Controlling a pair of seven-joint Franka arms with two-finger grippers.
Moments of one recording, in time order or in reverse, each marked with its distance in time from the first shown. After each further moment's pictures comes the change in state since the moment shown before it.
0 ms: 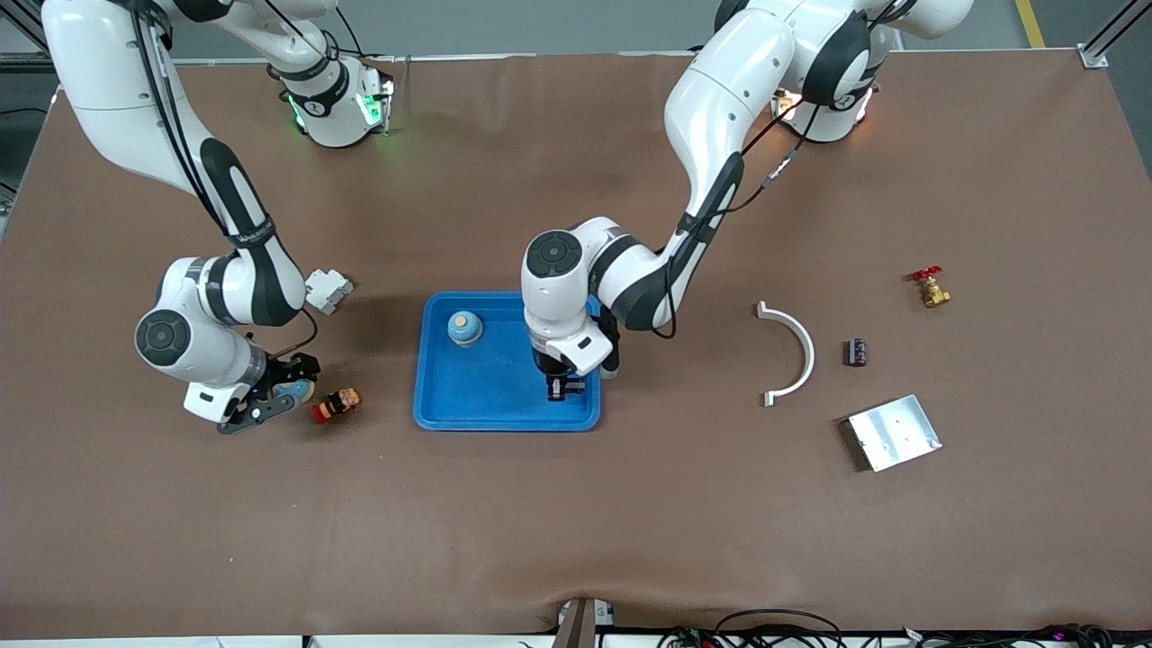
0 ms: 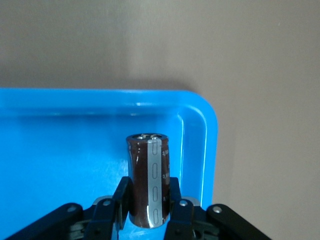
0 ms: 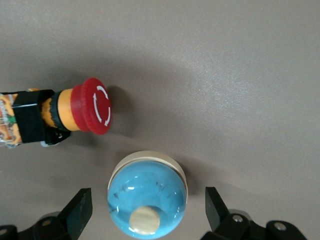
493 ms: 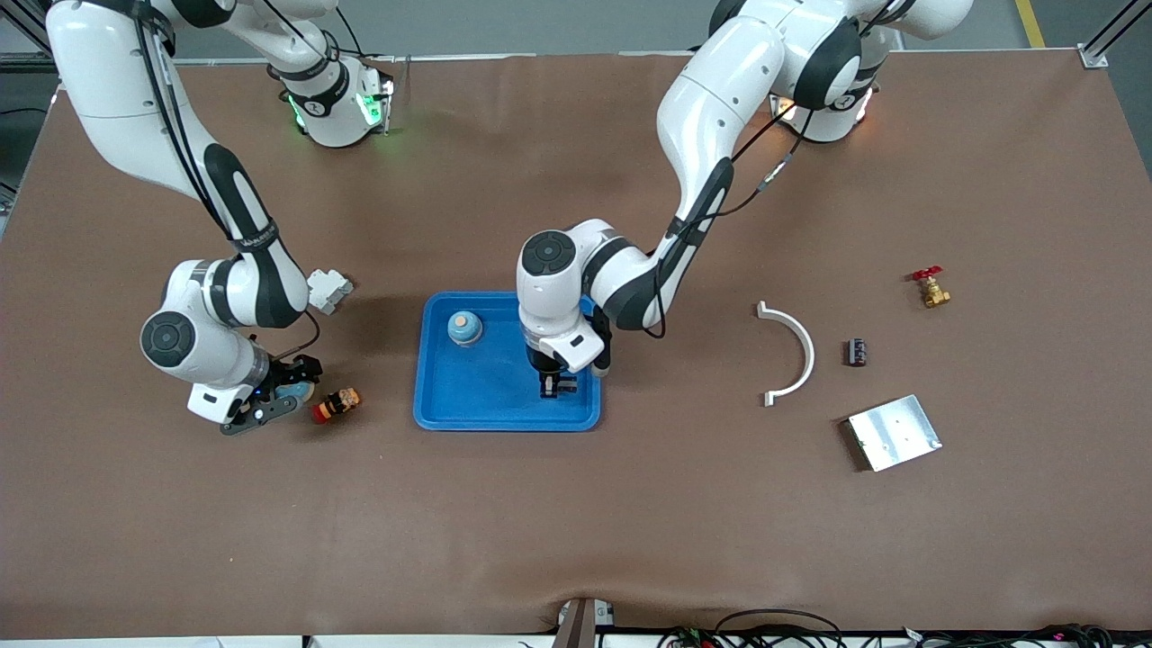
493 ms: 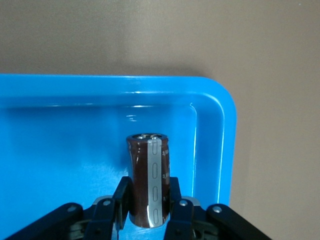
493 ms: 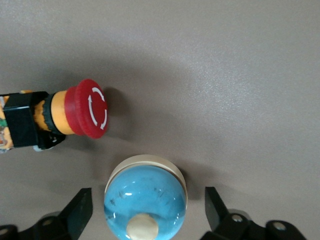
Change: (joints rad) left arm -0.012 0.027 0.001 0.005 0.000 0.024 -0.003; right arm -0.002 0.009 0.000 0.000 0.002 0.016 0.000
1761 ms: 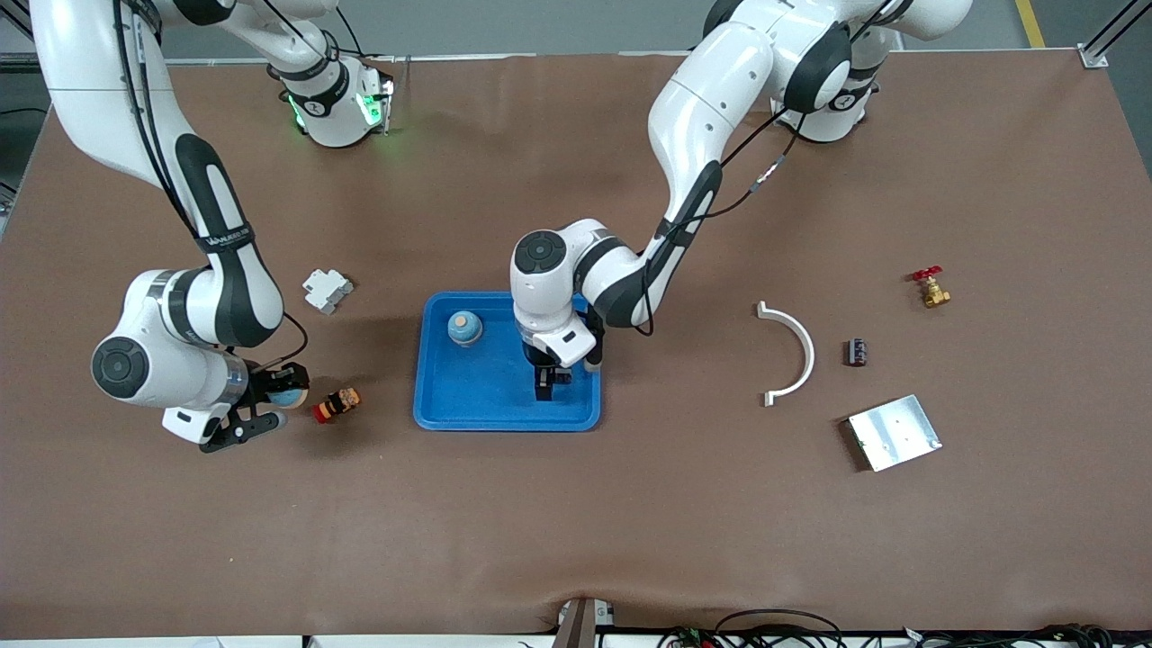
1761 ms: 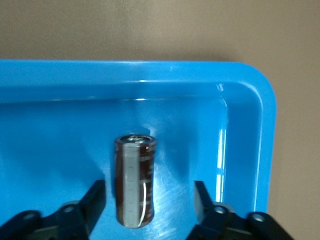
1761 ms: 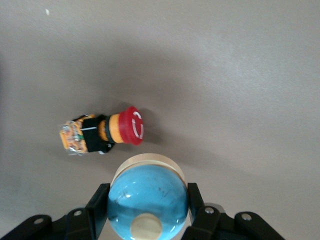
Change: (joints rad) left arm -0.024 0.031 0.004 0.009 0.000 -0.011 -0.004; right arm 0.010 -0.007 0.010 0.216 0.086 -0.331 0.031
